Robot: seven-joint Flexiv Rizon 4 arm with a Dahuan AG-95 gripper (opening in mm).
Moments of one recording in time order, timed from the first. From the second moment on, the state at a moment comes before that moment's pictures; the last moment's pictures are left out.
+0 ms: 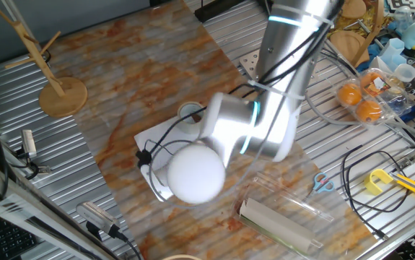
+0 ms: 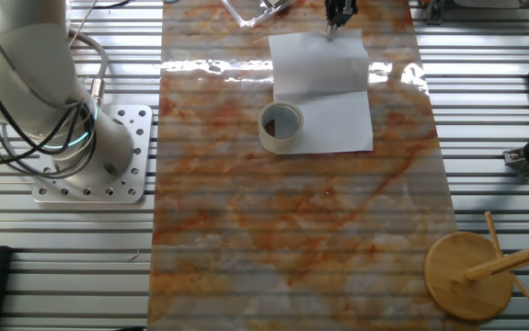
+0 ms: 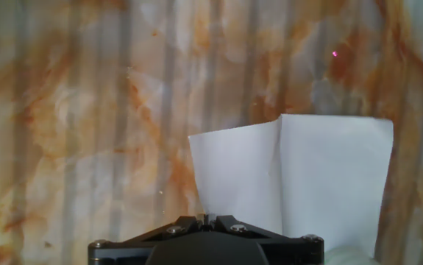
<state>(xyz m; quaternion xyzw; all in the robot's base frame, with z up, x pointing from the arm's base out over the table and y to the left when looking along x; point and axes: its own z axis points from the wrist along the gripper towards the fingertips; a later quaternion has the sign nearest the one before) 0.500 0.252 0.076 0.07 -0.98 0.16 0.07</state>
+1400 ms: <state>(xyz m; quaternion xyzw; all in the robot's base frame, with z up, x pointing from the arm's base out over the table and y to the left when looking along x) 0.495 0.288 0.044 0.03 -0.98 0.19 0.05</state>
